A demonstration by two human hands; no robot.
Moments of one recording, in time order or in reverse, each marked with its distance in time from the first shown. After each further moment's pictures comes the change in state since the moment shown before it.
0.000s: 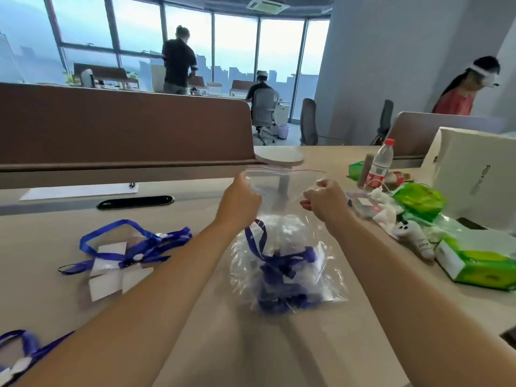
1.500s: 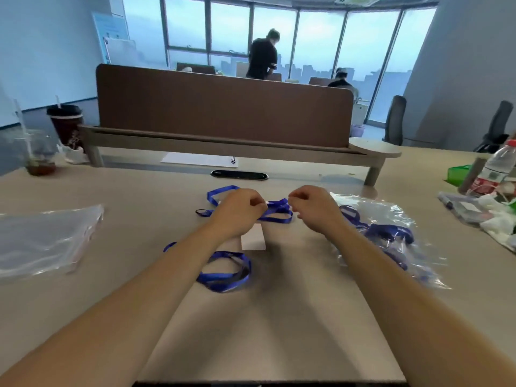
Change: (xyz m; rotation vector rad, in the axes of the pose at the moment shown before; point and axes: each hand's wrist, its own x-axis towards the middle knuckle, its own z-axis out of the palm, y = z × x) left_hand -0.129 -0.092 -0.172 0.359 -0.047 -0.108; right_hand -0.167 -0.032 0.158 -0.388 -0.405 -0.348
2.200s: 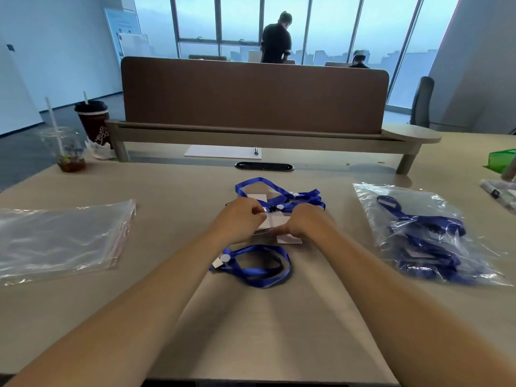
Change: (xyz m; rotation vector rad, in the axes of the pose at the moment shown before) left_hand -0.008 -0.077 -0.019 0.133 -0.053 -0.075; right_hand 0.008 -0.036 0.095 -0.683 -0.405 0.180
